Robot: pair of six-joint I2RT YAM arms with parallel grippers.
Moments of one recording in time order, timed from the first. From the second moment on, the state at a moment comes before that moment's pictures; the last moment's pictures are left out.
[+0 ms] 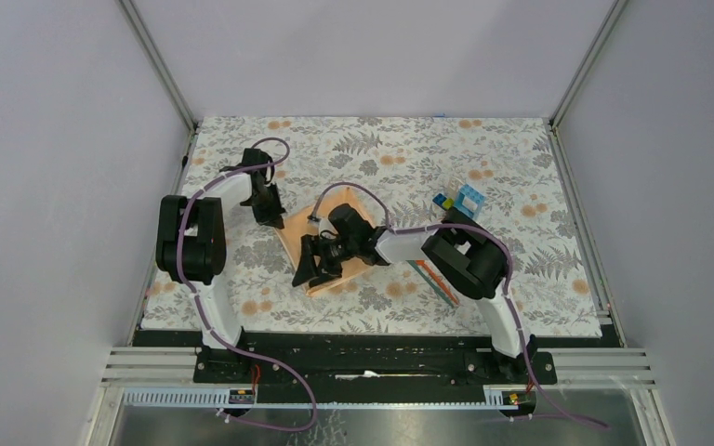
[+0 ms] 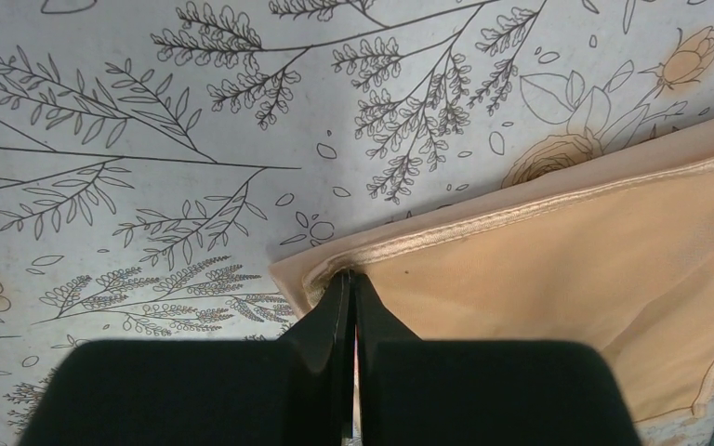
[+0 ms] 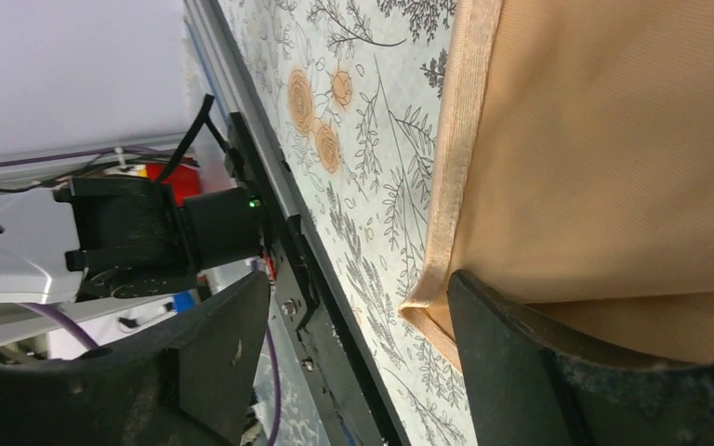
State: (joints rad) left arm -0.06 1.91 1.27 -0.62 0.13 -0.38; right arm 0.91 2.16 1.23 0.29 -0.72 0.88
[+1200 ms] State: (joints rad) left arm 0.09 1.49 1.12 -0.57 0.10 -0.38; right arm 1.21 2.21 1.81 -0.69 0.12 0.25
